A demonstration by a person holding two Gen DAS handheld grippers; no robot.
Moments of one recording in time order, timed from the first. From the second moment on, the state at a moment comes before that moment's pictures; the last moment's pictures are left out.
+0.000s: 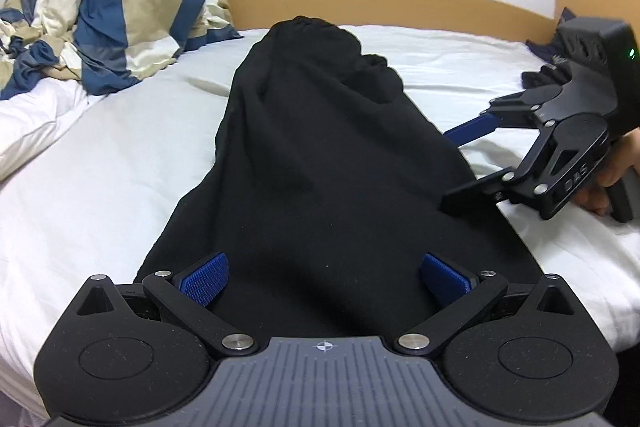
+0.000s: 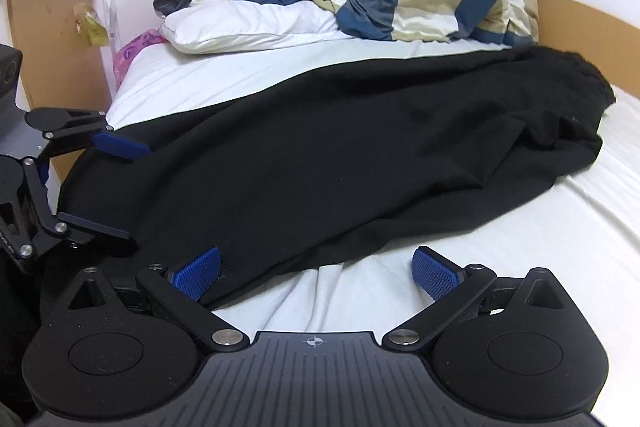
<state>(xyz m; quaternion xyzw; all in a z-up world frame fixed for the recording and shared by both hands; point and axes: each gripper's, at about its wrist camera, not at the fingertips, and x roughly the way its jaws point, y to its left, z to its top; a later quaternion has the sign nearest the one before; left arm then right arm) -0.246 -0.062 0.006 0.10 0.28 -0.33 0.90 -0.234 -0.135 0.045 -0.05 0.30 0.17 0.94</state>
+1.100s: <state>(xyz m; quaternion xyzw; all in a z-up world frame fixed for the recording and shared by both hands) -0.197 -0.091 0.010 0.12 0.33 -0.31 0.88 -0.244 -0.149 0.026 -0.03 0.29 0.17 0.94</state>
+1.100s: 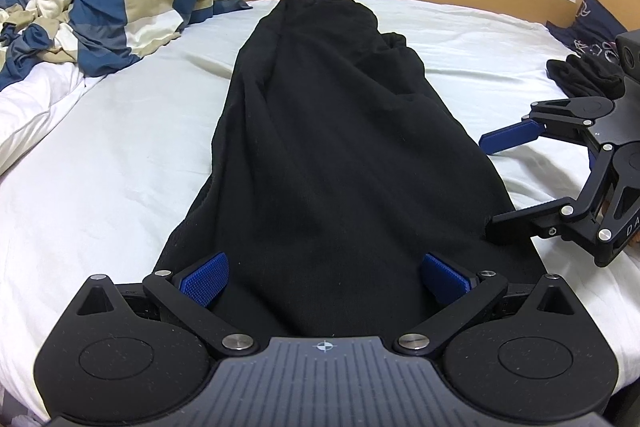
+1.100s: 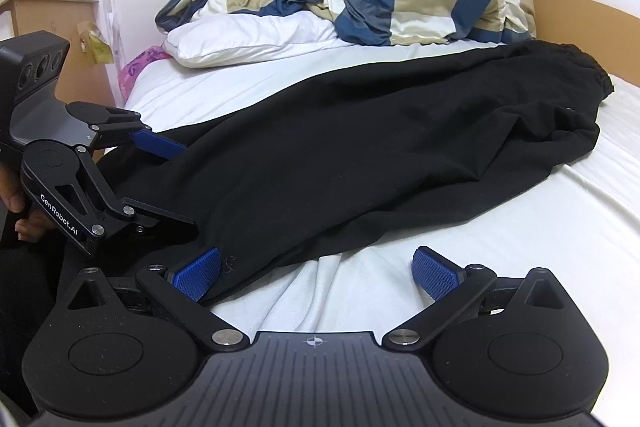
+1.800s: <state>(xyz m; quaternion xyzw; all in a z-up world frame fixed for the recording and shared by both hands) -0.214 -0.071 0.013 0.12 0.34 -0.30 0.89 -0.252 -0.150 0.028 -0.04 0.29 0.18 0.94</state>
